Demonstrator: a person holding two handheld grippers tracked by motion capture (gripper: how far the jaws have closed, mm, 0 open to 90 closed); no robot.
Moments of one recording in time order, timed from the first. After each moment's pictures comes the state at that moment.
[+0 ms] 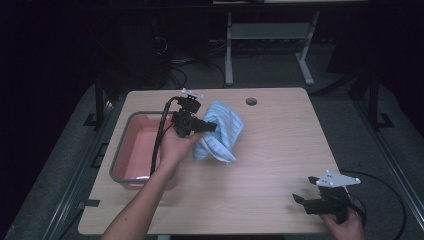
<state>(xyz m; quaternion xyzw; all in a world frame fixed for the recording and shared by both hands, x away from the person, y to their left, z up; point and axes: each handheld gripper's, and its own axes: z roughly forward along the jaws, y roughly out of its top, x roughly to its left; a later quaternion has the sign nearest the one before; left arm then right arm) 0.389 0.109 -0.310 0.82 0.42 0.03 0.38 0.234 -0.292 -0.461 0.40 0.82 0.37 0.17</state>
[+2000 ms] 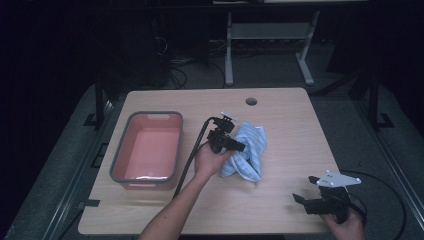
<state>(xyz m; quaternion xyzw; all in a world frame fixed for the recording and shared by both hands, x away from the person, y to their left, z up) 0.396 0.028 -0.394 0.84 0.40 -0.04 0.35 0.234 -0.292 -0.459 0.39 0.82 0.38 0.17</state>
